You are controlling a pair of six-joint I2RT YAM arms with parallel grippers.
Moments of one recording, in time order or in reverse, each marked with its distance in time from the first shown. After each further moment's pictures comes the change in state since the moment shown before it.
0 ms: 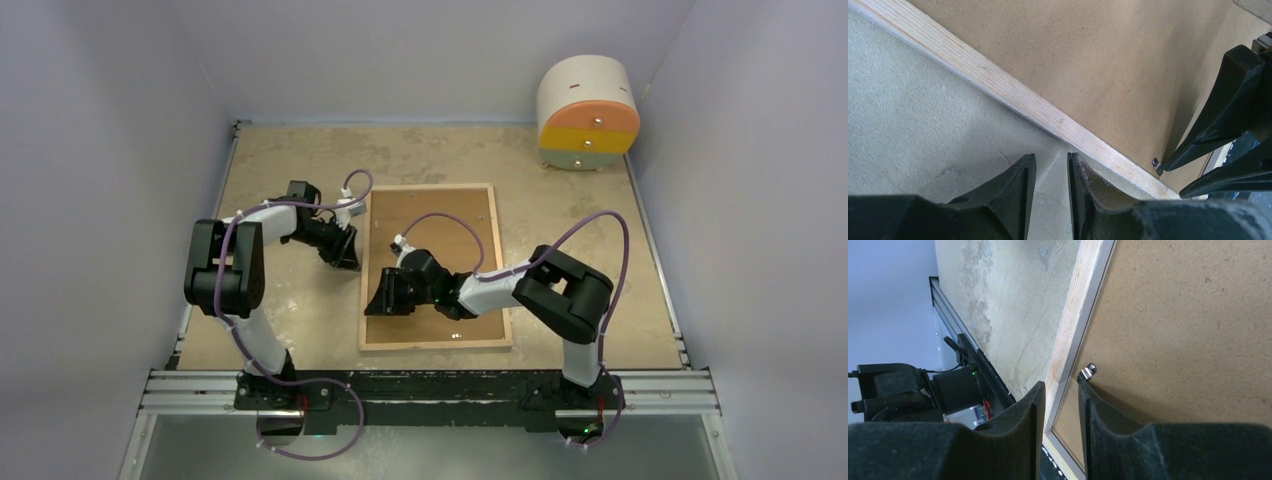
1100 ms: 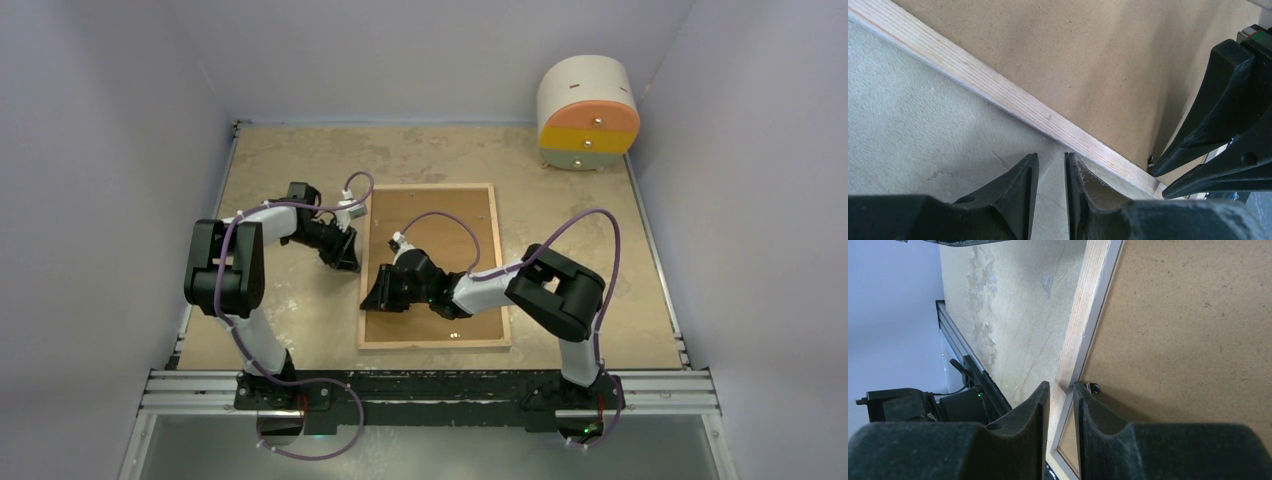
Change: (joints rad) left arm 0.000 0.000 -0.008 -0.006 0.017 0.036; right arm 0.004 0.040 0.040 0.023 0.067 0.045
